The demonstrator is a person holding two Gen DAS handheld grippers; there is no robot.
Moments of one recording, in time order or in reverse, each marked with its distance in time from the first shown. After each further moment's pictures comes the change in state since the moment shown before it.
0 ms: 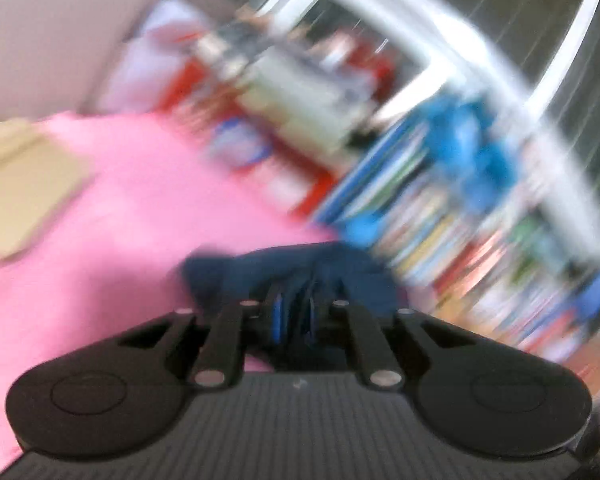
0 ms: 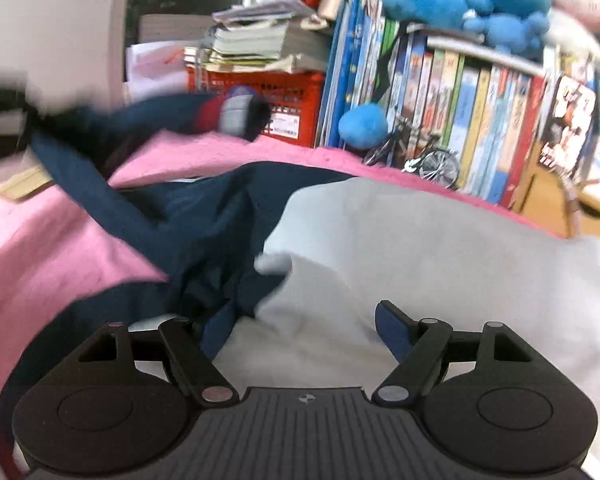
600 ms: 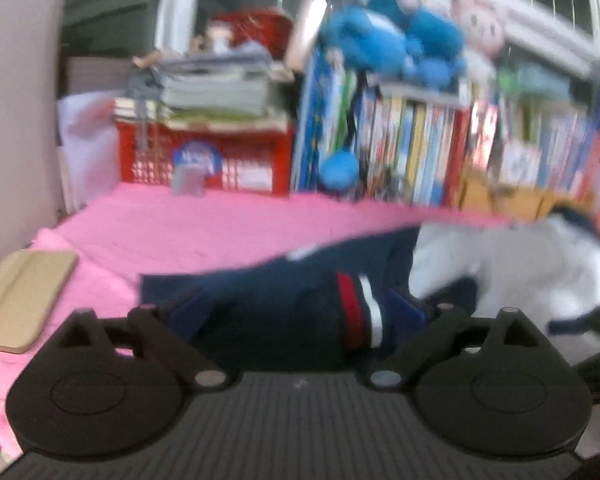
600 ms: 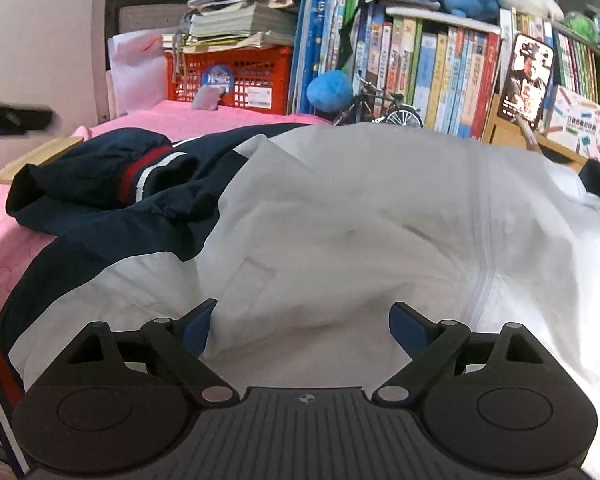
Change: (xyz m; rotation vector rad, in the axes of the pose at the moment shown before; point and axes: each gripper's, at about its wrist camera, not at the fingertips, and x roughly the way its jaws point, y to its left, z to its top) left arm 0.036 -0.125 -0.033 0.520 -0.029 0.131; right arm -0.026 -0.021 -0.038 0.095 0.065 -0.024
